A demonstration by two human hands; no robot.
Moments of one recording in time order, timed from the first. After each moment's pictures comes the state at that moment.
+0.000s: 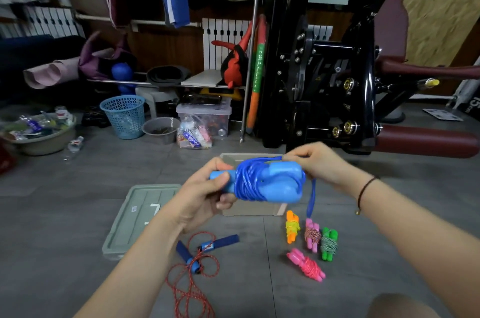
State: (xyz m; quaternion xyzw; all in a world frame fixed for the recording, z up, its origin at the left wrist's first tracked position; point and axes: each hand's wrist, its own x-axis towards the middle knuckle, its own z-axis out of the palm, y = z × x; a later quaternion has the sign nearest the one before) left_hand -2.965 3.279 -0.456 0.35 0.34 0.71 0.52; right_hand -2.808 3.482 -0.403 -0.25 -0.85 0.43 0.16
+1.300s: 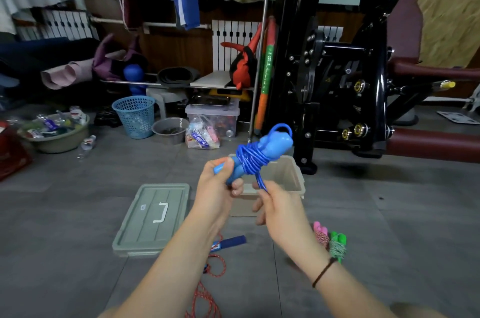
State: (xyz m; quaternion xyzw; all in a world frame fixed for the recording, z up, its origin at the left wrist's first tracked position) left_hand -2.940 3.305 -0.449 0.14 0.41 0.84 0.33; right_hand -2.832 3.372 -0.464 -0.28 -0.84 0.40 0.24
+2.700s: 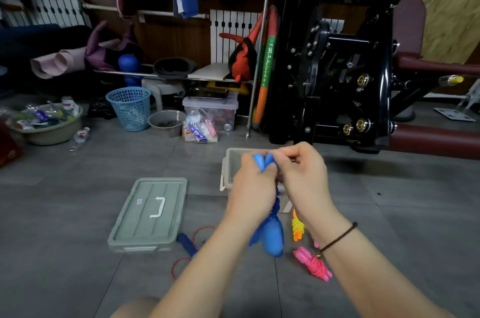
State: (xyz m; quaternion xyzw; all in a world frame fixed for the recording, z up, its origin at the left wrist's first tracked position) left_hand -2.903 3.313 -0.426 0.29 0.71 0.60 0.21; right_hand -2.851 3.390 -0.426 -0.32 -0.68 0.49 0.43
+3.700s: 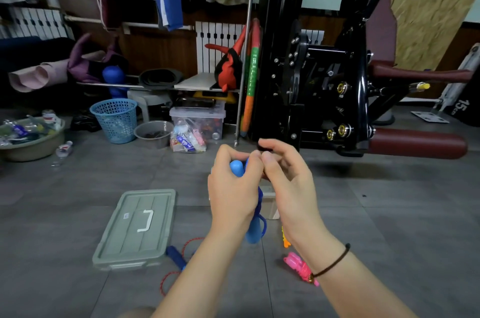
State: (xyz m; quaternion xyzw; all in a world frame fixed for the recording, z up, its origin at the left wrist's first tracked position) left_hand -2.892 3.311 -0.411 0.28 0.61 0.74 0.05; right_hand -2.826 3.361 -0.407 -0.17 -0.64 0.60 0.46
